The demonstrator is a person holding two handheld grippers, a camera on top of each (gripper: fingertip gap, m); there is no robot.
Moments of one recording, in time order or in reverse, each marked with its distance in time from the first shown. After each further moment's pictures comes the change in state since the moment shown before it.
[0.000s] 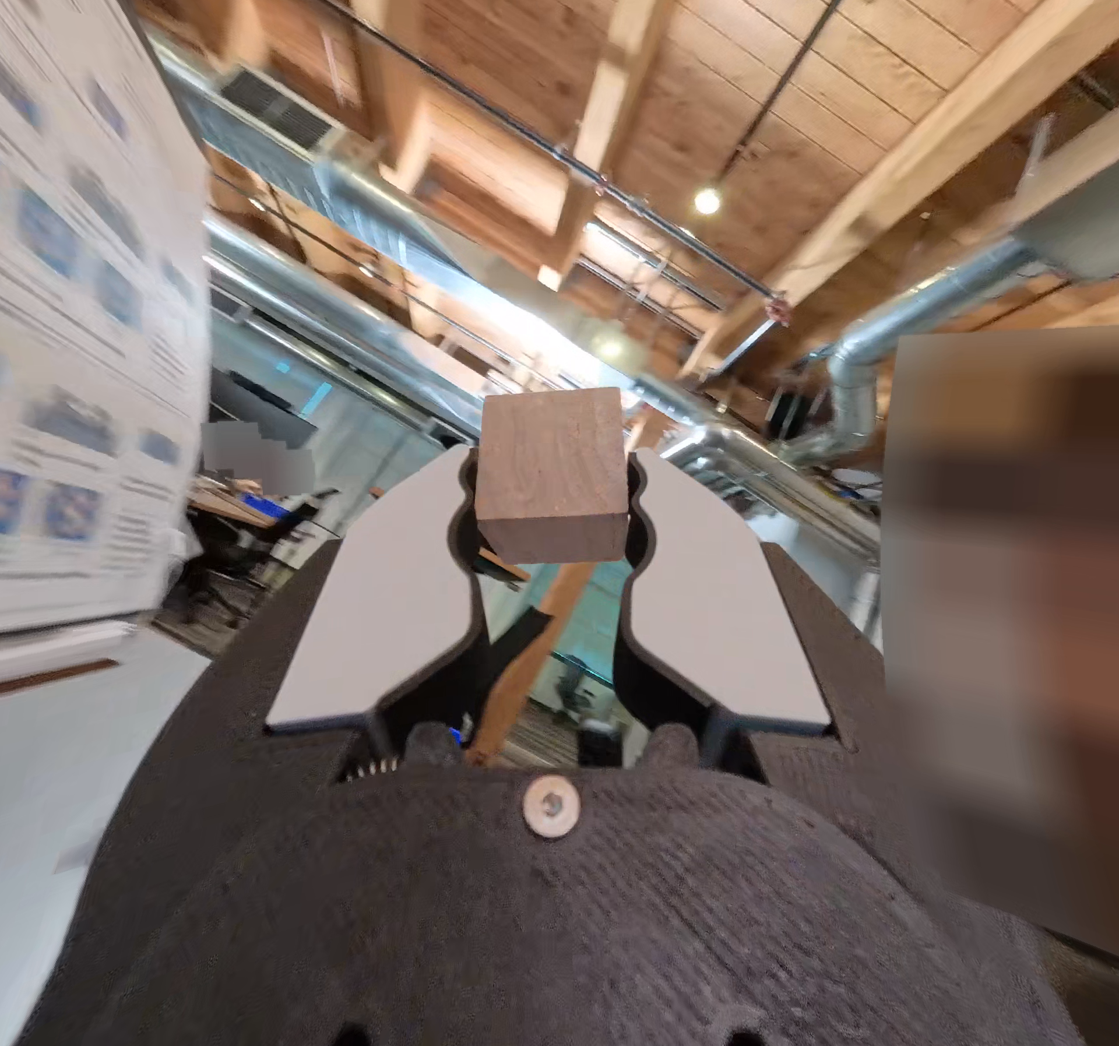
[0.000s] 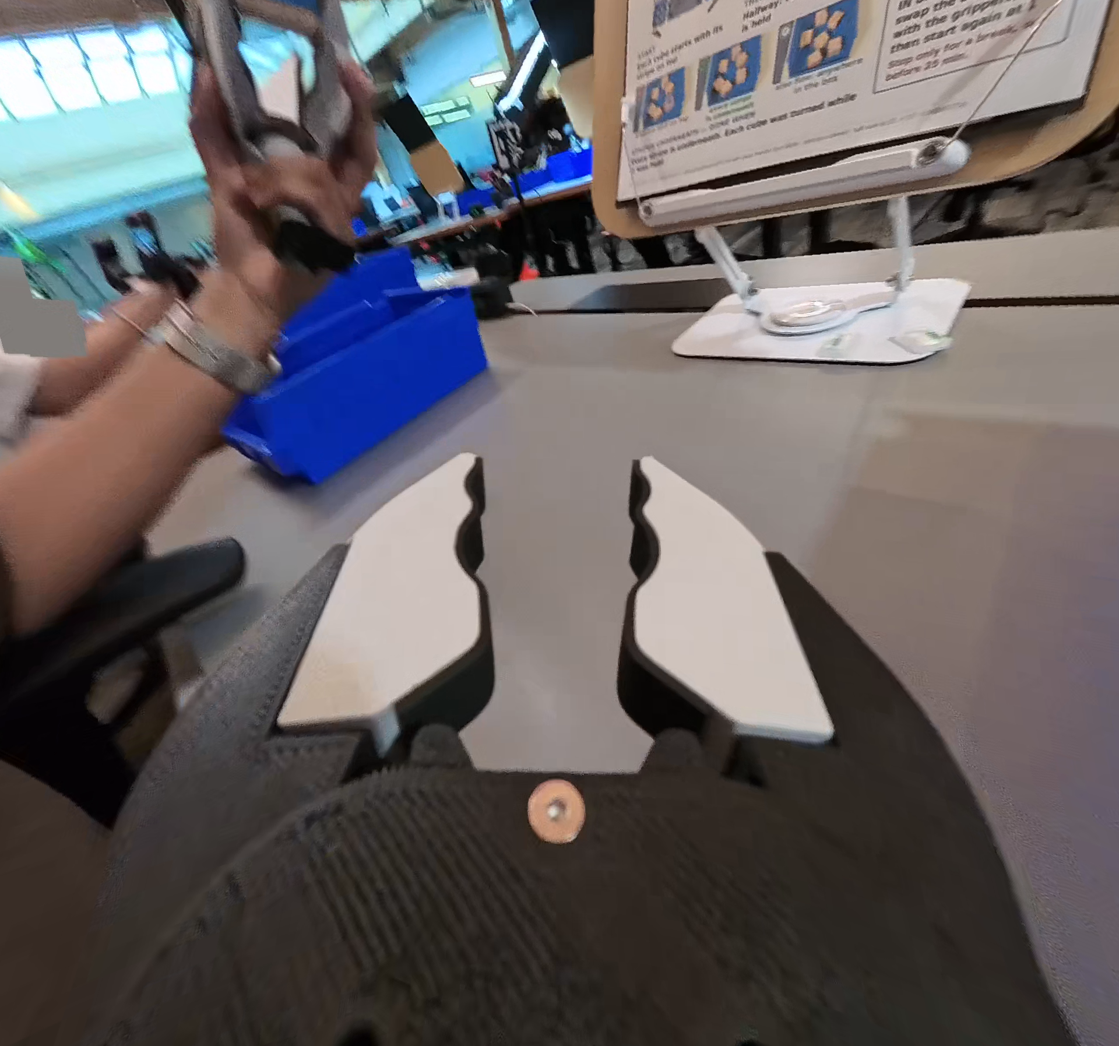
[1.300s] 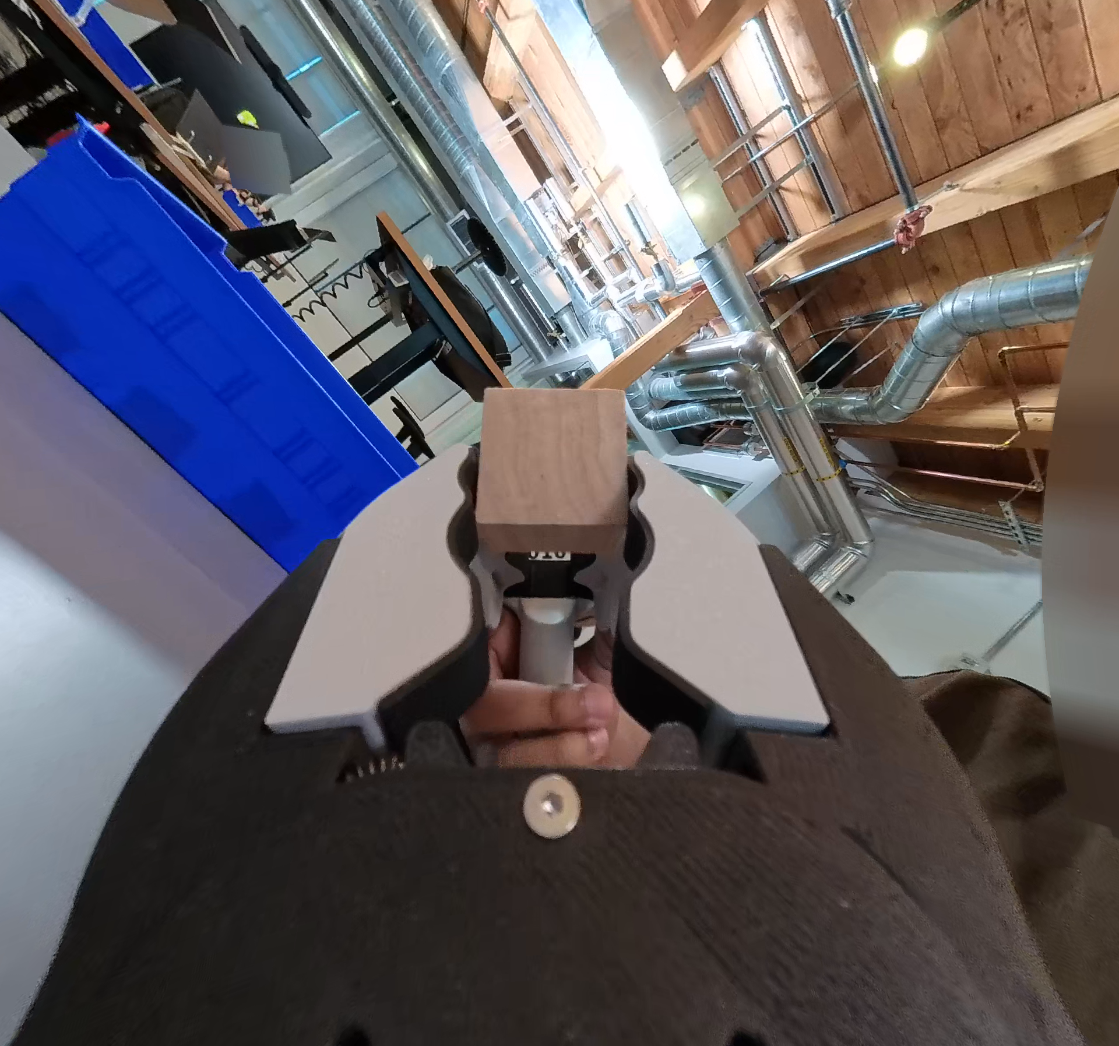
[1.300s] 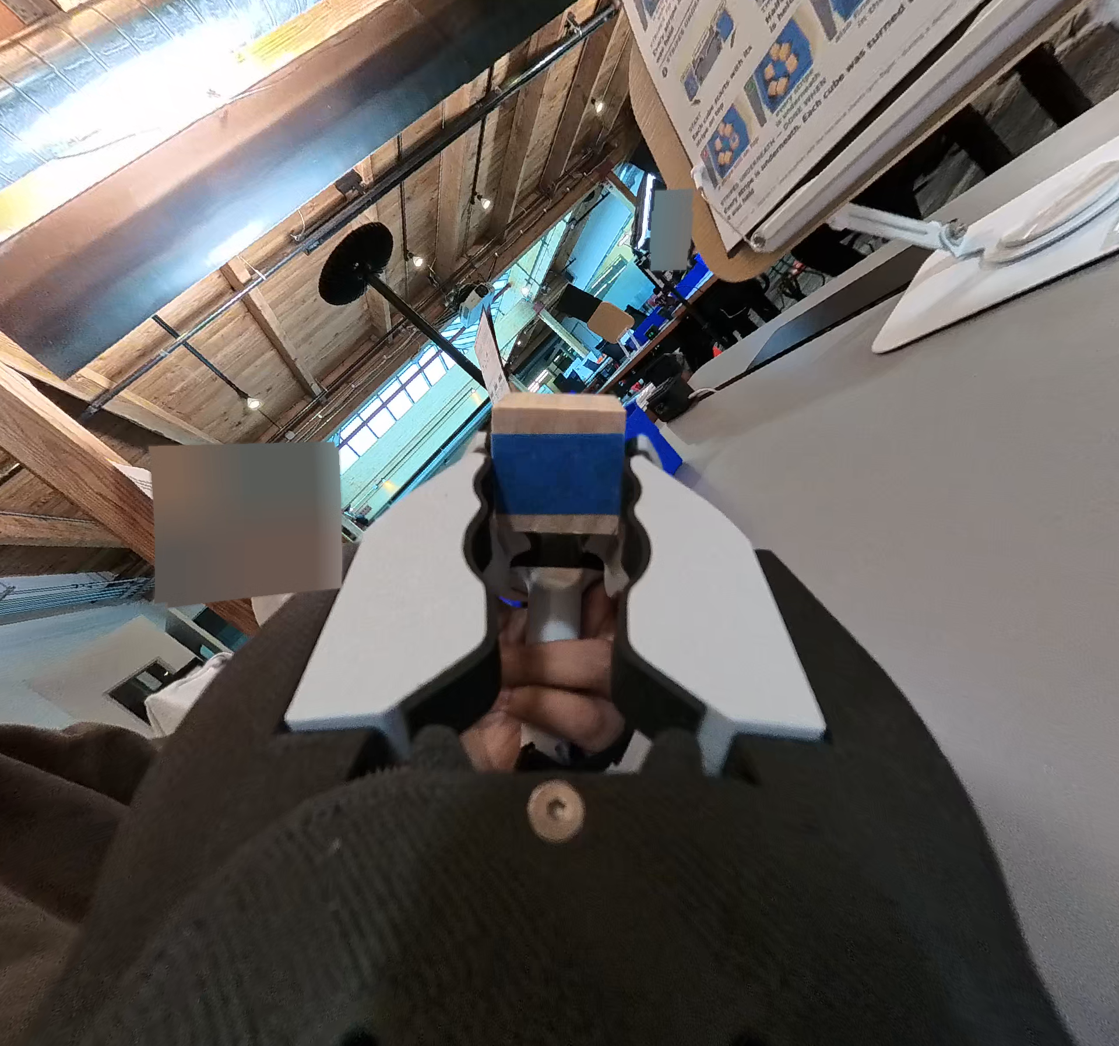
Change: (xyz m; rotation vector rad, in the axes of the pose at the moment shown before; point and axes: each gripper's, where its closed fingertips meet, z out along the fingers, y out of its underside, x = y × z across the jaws) left arm -0.042 0.286 0.013 -0.258 -0.176 -0.383; right arm -0.019 -0.028 0.023 0.220 -0.256 0.592
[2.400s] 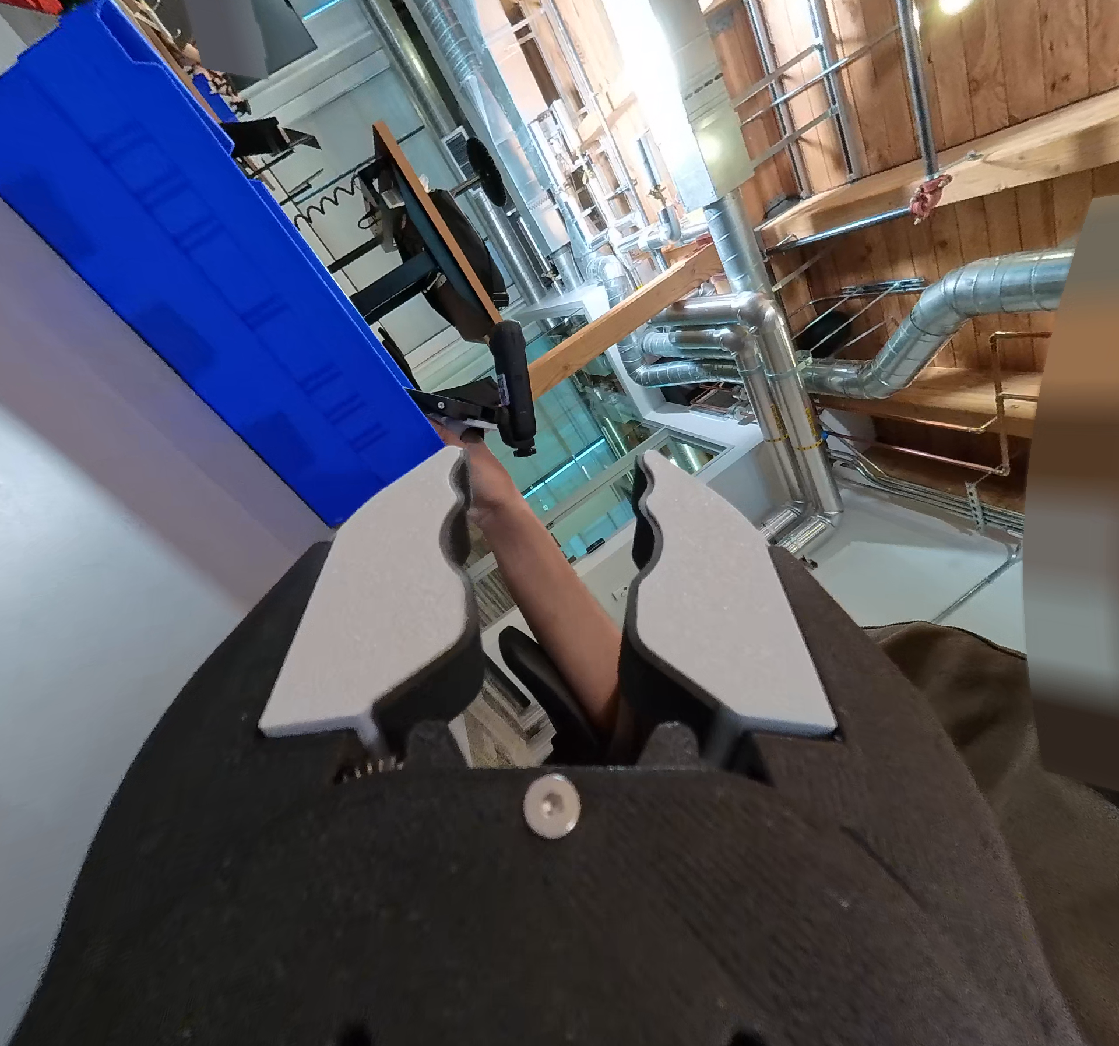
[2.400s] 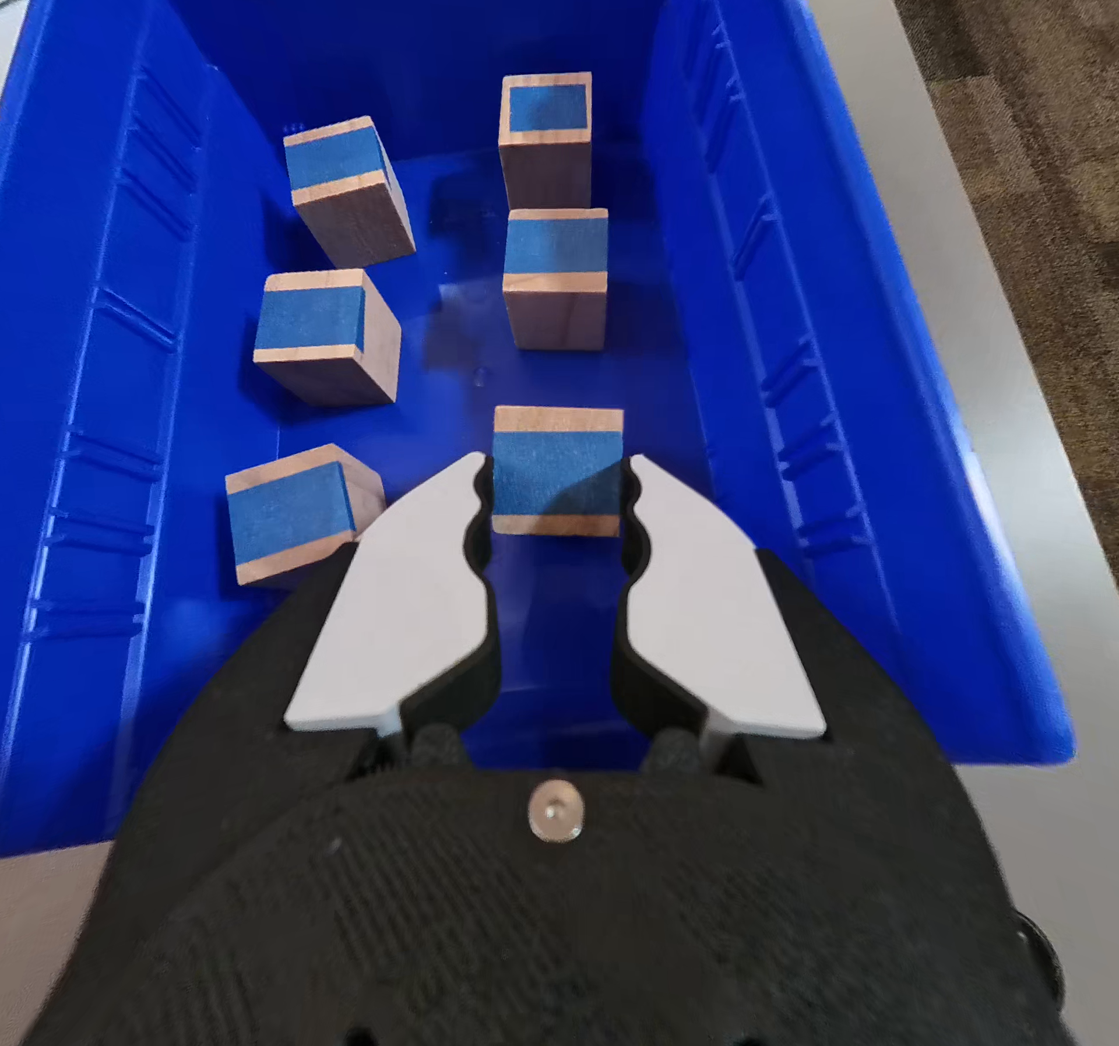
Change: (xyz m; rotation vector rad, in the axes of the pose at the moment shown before) left arm -0.025 0.010 -0.011 -0.107 -0.005 -0.087; right arm 0.213 -0.168 -0.229 -0.428 1.213 -0.486
